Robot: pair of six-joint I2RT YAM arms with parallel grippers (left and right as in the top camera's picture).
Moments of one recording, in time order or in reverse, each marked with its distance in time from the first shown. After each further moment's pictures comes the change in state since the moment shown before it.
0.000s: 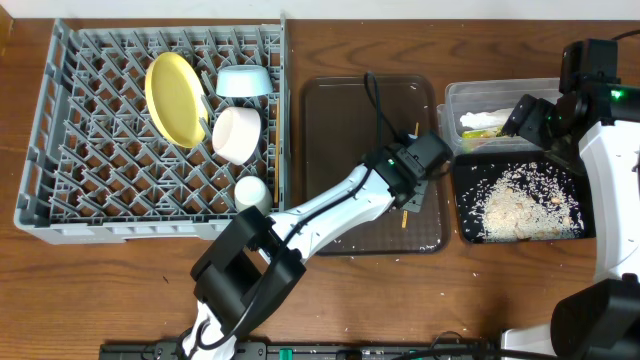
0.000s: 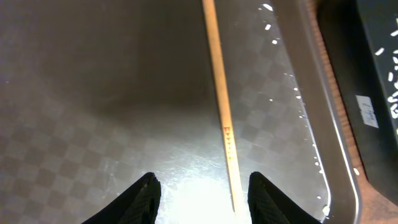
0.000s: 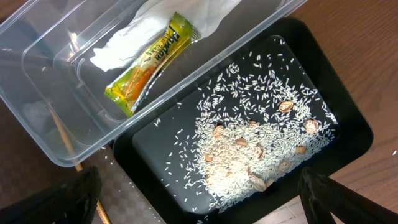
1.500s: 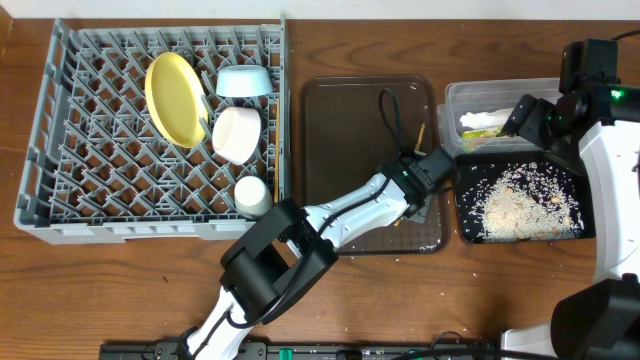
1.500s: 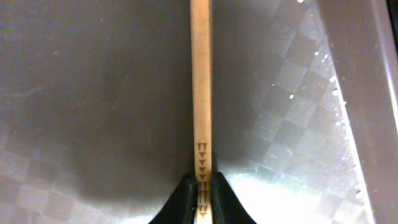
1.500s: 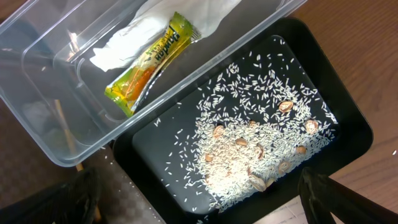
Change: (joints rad) left arm -0.033 0.135 0.003 0.063 -0.010 -0.030; right arm 0.000 0.000 0.000 0.000 0.000 0.000
